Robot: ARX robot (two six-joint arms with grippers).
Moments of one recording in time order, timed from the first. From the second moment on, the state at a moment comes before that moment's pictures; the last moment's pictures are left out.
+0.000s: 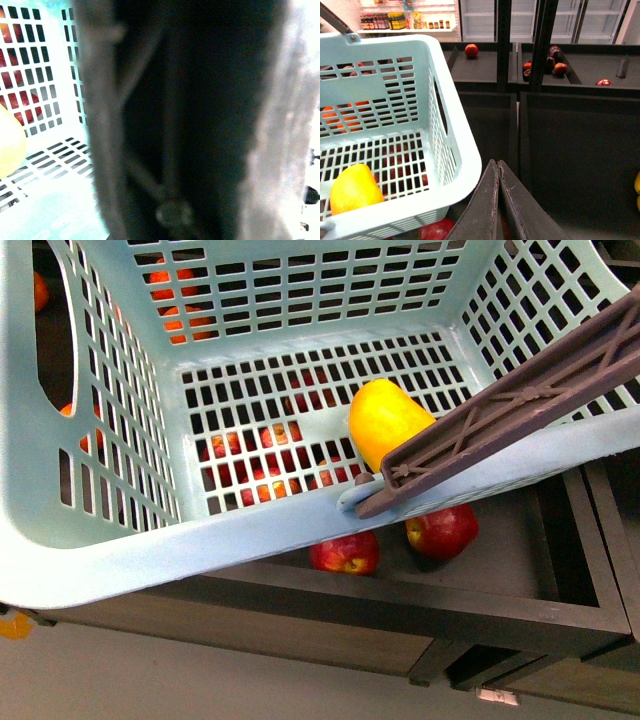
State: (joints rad) left arm -0.64 1.70 1.40 -0.24 0.33 -0.98; right arm 0.00 0.48 0.07 0.40 0.00 0.01
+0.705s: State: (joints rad) left arm -0.64 1.70 1.40 -0.24 0.33 -0.98; right arm 0.00 0.45 0.06 0.39 0.00 0.01
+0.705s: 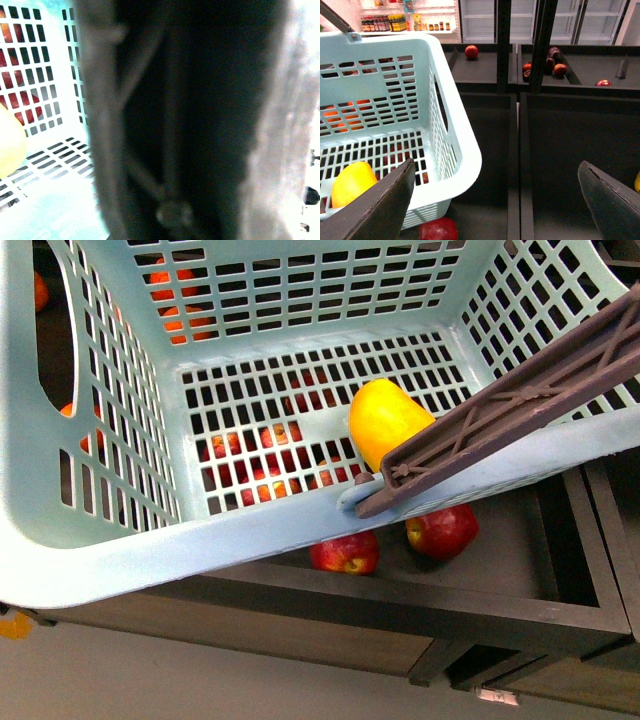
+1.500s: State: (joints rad) left arm -0.64 1.70 1.40 -0.24 0.33 -0.98; right arm 0.00 0.44 0.05 0.39 0.00 0.01
